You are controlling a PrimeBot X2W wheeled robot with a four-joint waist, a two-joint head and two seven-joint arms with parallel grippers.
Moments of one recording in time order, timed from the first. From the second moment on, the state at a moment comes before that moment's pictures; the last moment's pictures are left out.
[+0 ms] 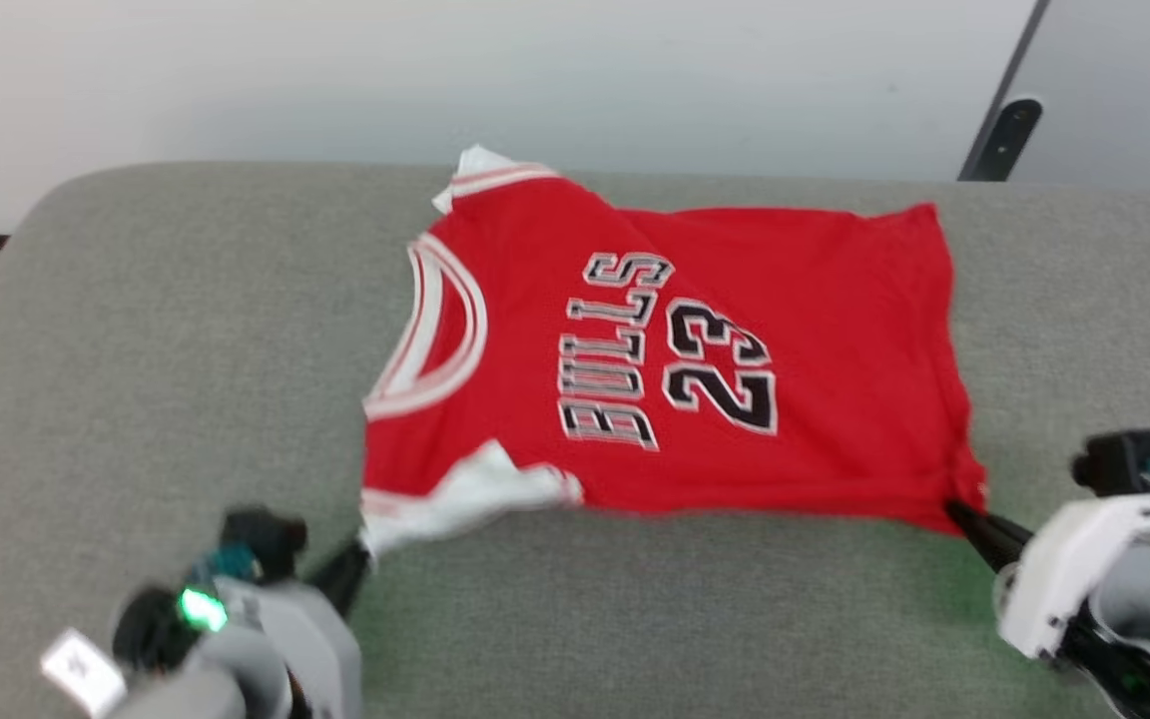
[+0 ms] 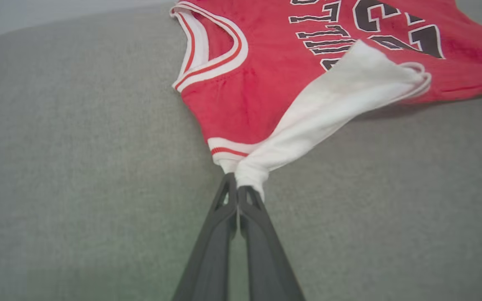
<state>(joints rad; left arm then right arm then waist) -0.52 0.68 -1.01 0.39 -0.99 0.13 -0.16 -0.35 -0.42 0.34 0.41 0.81 0.13 0.31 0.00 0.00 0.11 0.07</state>
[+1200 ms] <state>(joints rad) -0.78 0.91 -0.94 -0.10 -0.97 0.24 0.27 -0.46 -0.21 -0.09 0.06 0.39 0.13 0.94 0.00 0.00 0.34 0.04</state>
